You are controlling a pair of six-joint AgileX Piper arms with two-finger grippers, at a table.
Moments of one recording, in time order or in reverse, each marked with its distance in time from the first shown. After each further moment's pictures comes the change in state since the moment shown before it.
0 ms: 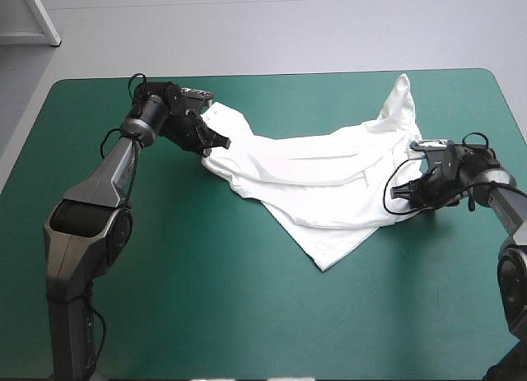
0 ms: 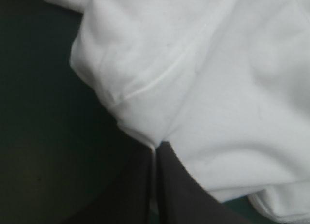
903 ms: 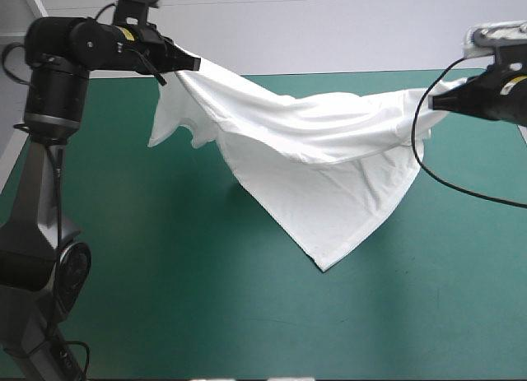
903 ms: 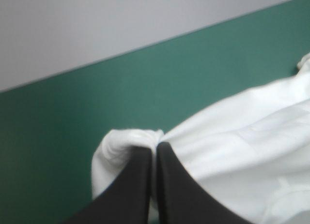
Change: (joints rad) left arm 0.000 -0.338 -0.365 0.000 0.081 -0.006; right arm 0.000 -0.395 -0.537 0.013 0.263 -0.019
